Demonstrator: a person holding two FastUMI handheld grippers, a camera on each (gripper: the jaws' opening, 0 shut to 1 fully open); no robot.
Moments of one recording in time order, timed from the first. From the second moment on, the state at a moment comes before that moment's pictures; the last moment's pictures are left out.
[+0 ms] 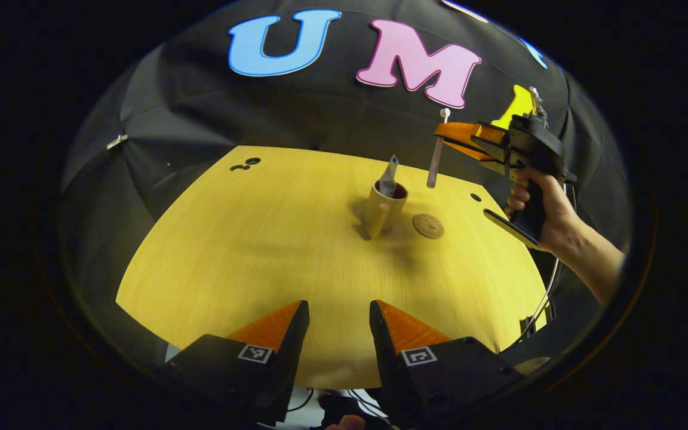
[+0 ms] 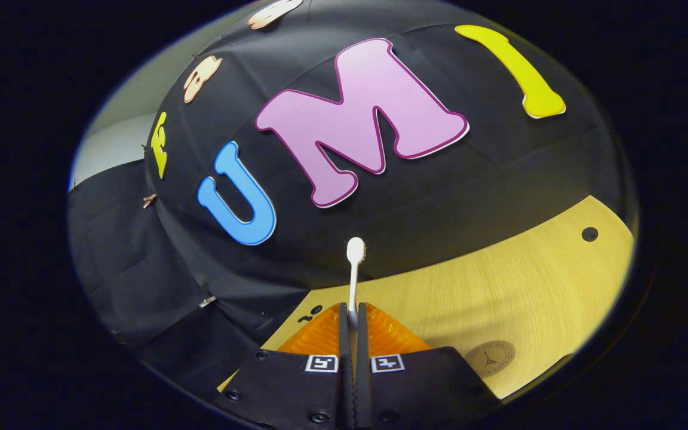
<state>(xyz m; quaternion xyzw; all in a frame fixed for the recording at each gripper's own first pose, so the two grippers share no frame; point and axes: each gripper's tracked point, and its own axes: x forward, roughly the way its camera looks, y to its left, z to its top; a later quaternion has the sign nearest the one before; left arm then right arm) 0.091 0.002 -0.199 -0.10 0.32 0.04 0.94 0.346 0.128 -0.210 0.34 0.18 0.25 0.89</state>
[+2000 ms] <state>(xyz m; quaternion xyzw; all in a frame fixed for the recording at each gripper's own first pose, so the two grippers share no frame) 0.096 -0.004 -0.193 -0.10 0.32 0.00 0.94 0.230 0.105 -0.363 0.24 0.37 0.18 0.88</state>
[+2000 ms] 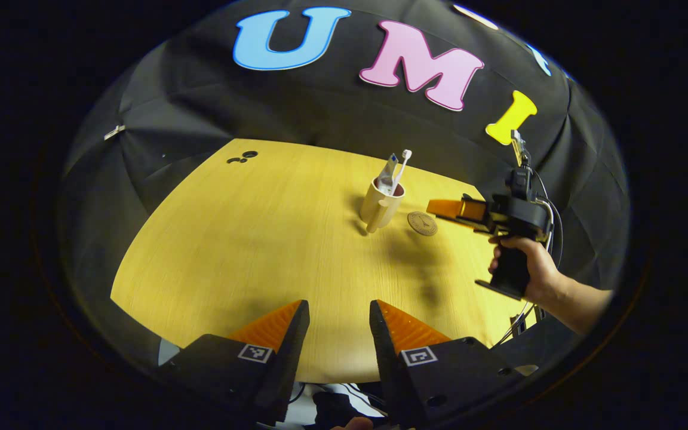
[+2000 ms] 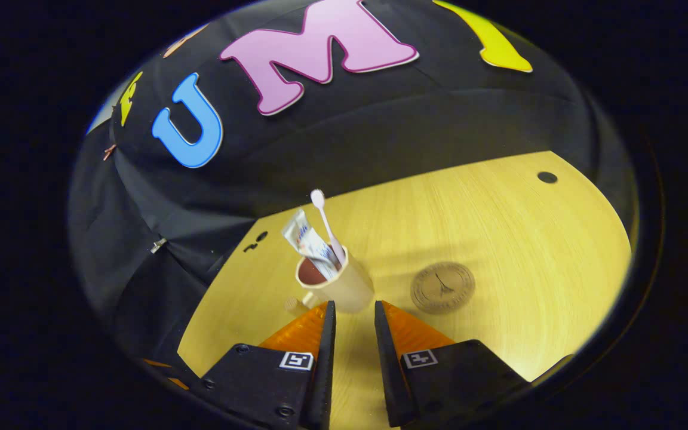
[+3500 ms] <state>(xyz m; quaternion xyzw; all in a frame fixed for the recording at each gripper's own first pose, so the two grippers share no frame) 0.320 -0.059 -0.267 0.06 0.53 -0.10 0.84 0.057 -0.058 -0.451 0.23 0.54 0.04 0.81</state>
